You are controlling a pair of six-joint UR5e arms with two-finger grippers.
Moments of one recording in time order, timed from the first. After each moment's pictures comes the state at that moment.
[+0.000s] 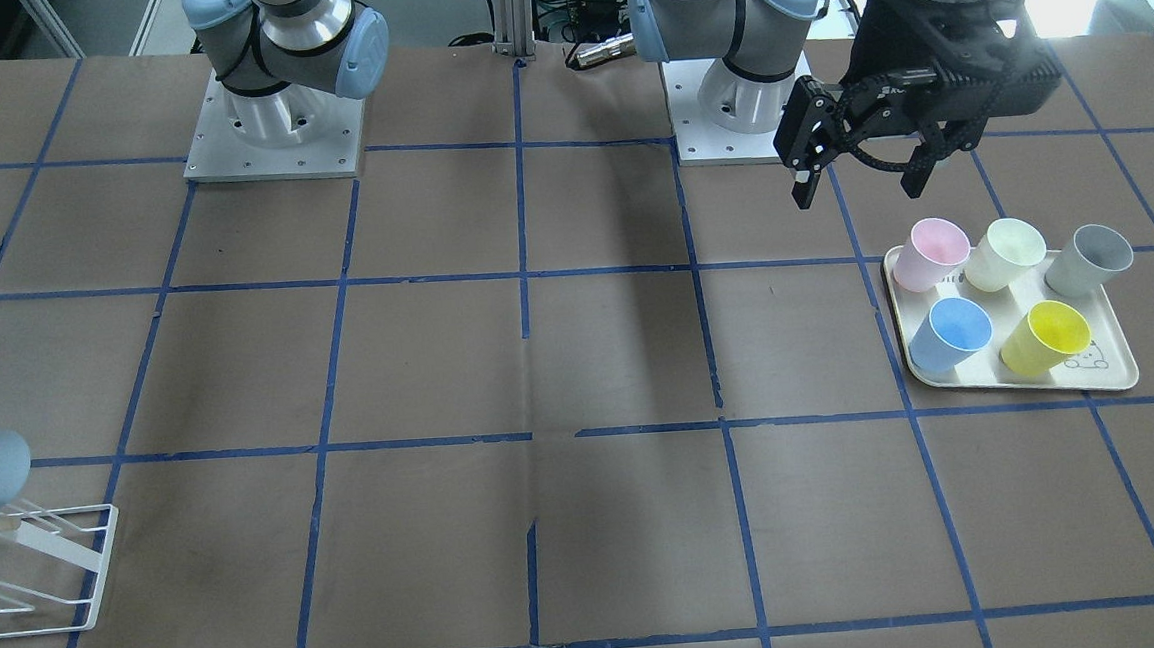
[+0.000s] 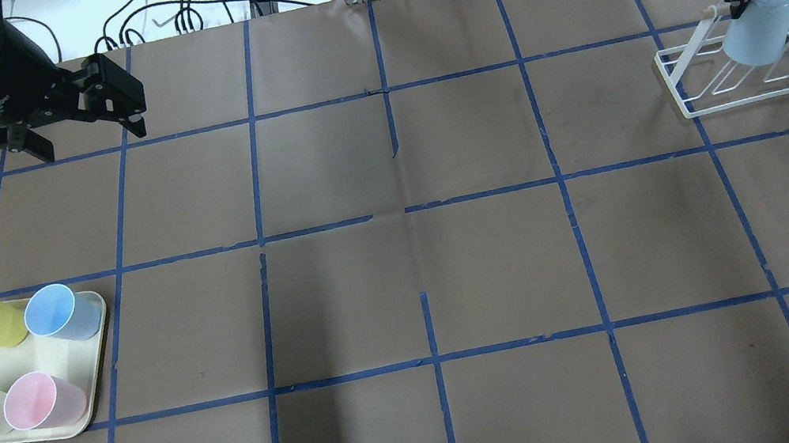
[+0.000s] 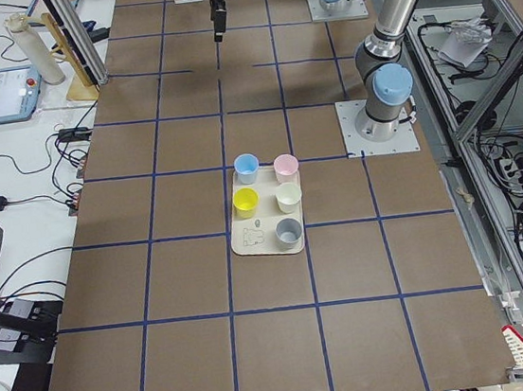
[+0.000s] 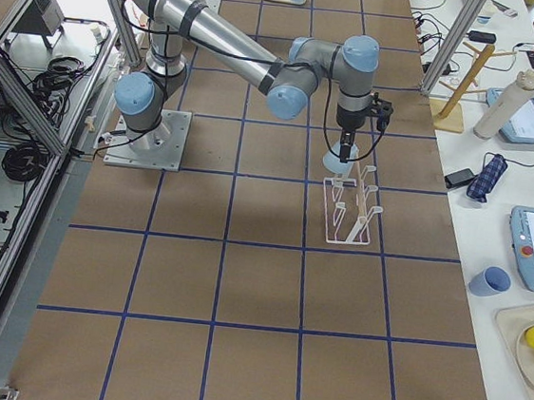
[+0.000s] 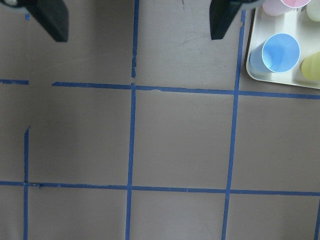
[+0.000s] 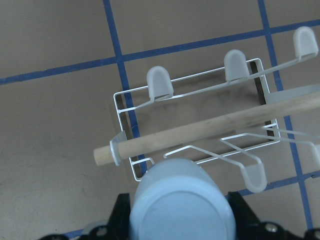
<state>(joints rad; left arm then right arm) -1.52 -1.49 -1.58 -1.47 1.57 -0.01 1.17 -1.29 1.60 -2.06 -1.61 -0.21</state>
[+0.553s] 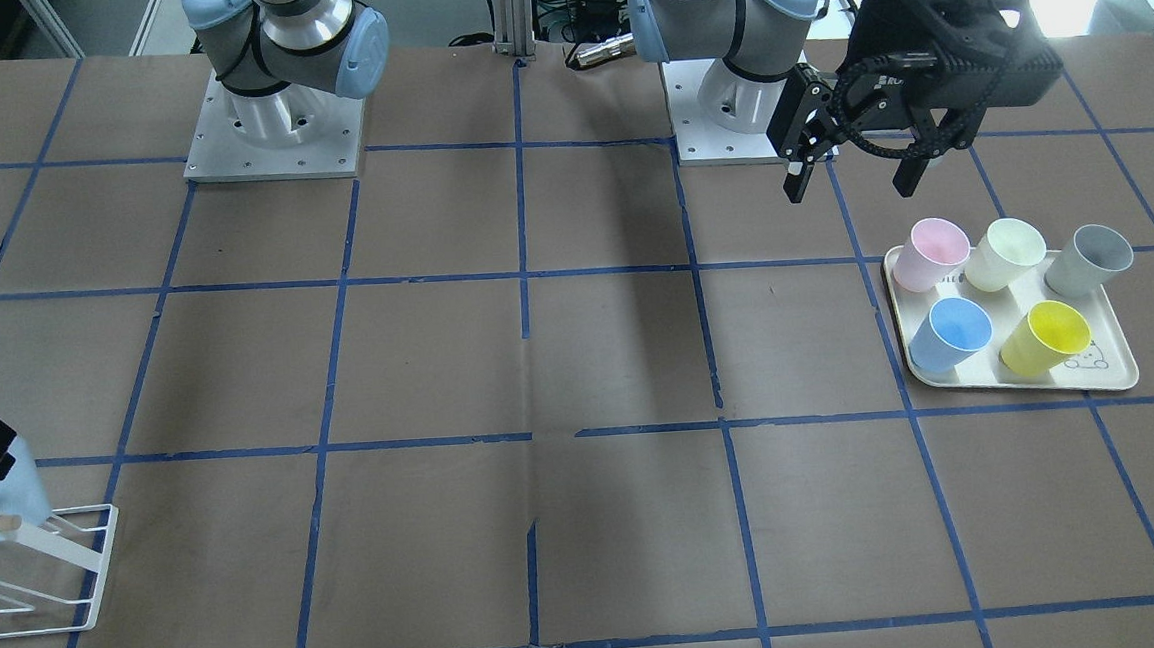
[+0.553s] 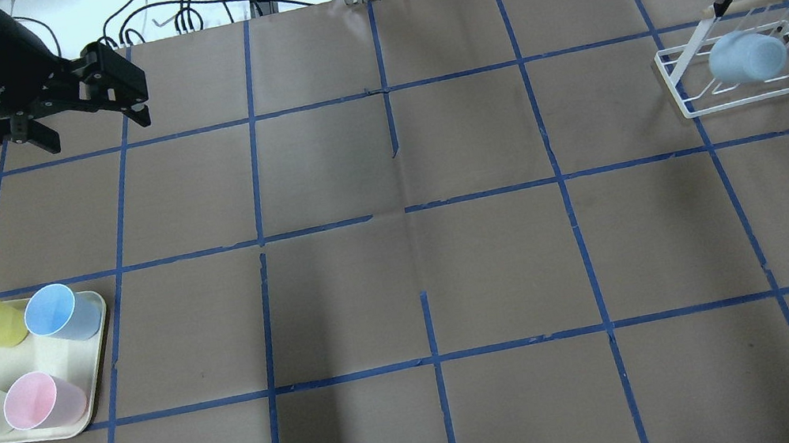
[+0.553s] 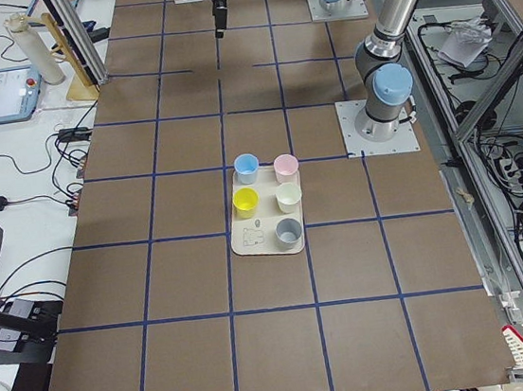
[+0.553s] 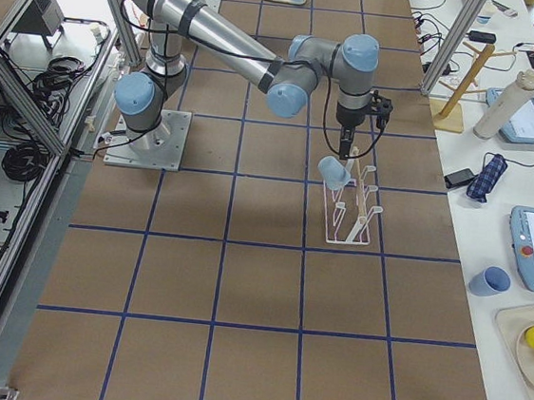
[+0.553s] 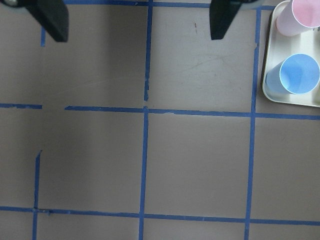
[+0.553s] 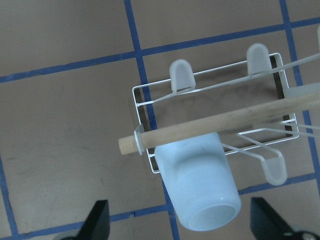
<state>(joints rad) -1.51 -1.50 -1.57 -1.45 1.52 0.00 1.18 -1.31 1.59 -2.00 -1.57 -0.21</state>
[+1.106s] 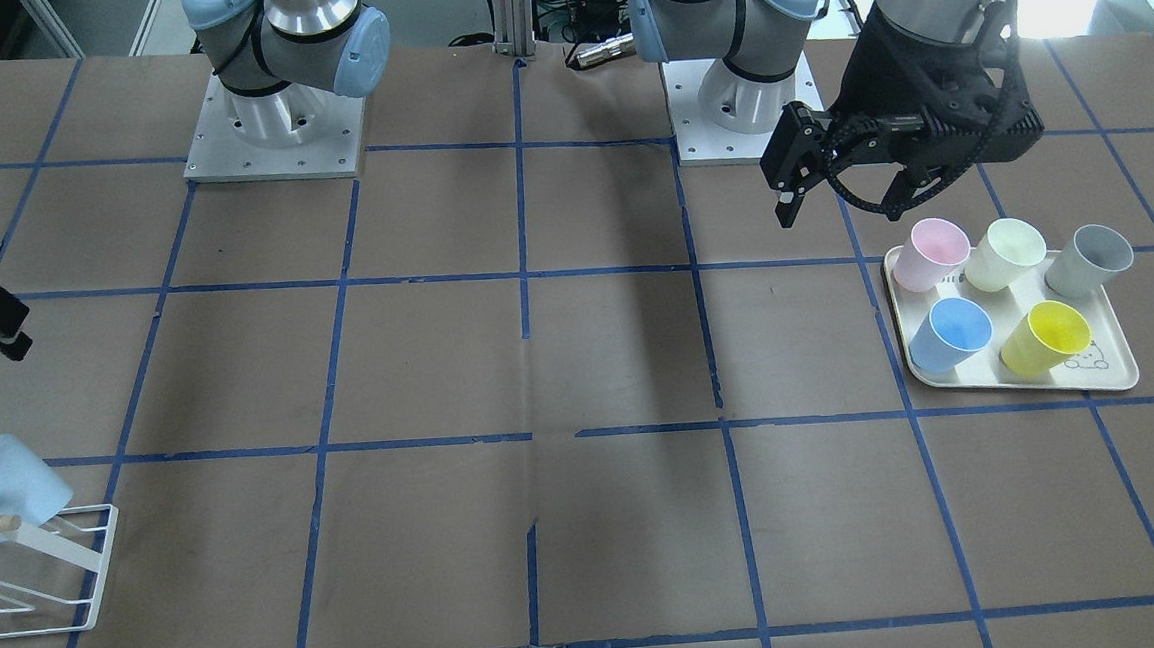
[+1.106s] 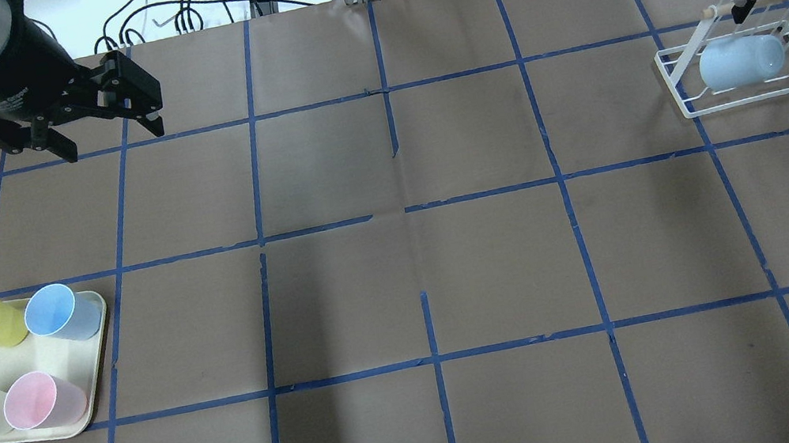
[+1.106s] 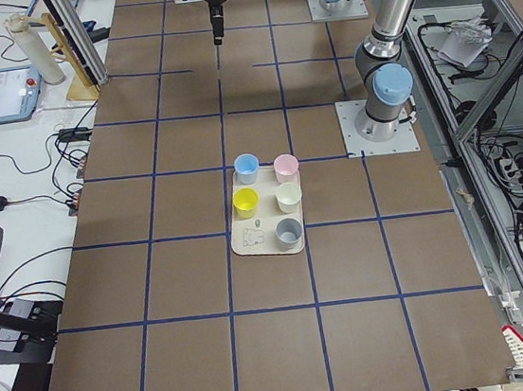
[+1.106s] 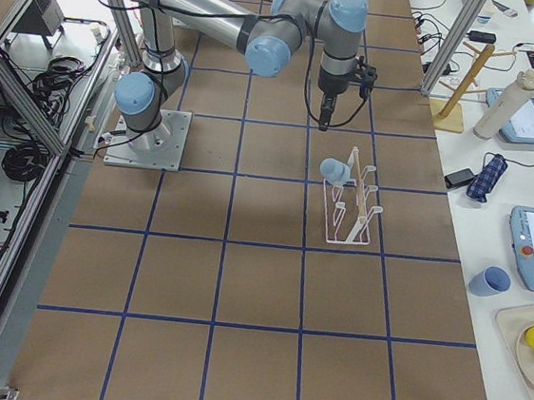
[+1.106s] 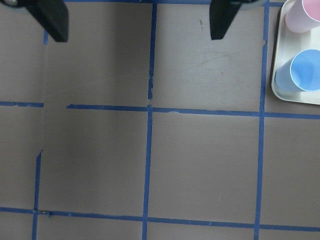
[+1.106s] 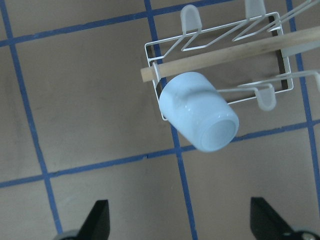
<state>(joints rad) -1.51 -1.57 -1.53 -1.50 1.53 0.00 1.21 -1.49 1.58 -1.72 -1.57 -0.20</state>
